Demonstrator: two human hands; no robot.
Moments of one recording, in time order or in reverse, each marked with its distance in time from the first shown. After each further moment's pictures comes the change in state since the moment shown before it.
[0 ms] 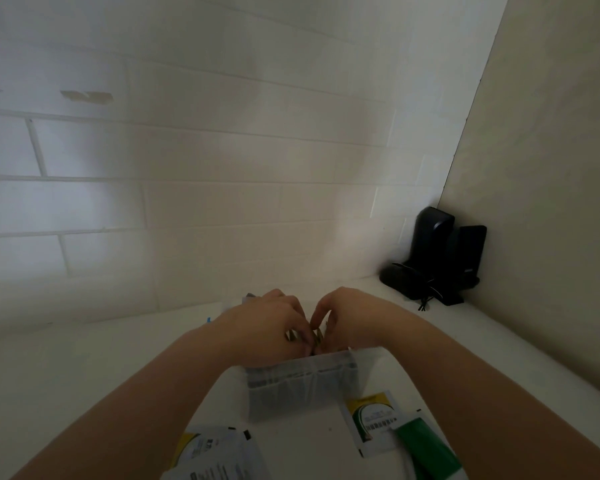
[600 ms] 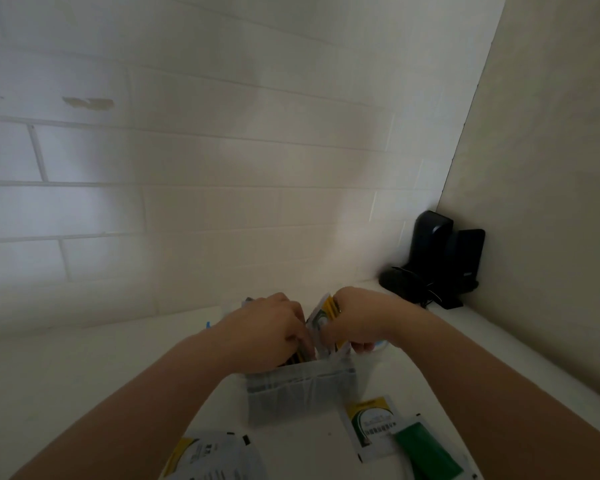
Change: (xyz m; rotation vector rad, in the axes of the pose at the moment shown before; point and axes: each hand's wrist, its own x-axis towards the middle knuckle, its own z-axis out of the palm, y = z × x) left_hand 0.002 -0.001 0.002 0.024 0.027 0.048; right_hand -0.003 0.004 -0.011 0.033 -0.027 0.059
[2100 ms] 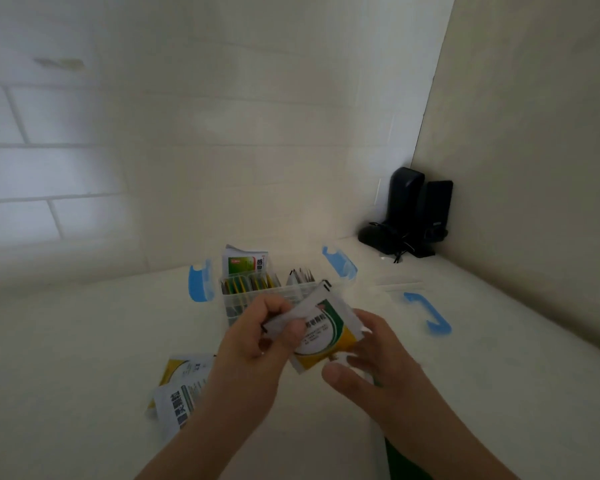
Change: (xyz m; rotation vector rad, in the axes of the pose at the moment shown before) left_hand -0.078 0.098 0.066 -1.088 0.736 -0.132; right_hand -0.130 0.052 0.121 0.771 0.404 -0.301
